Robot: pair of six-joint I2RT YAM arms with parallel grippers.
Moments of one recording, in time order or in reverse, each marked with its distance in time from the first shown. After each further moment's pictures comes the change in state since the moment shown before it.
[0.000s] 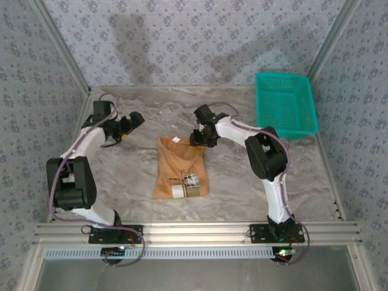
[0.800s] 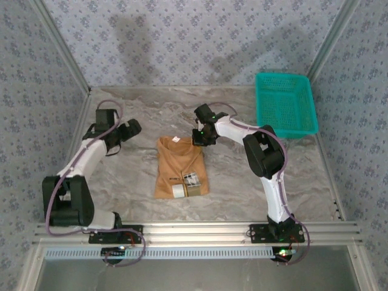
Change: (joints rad) left arm -0.098 -0.223 -0.169 0.048 -0.359 0.046; right arm -0.013 0.034 0.026 0.017 -0.052 -0.041
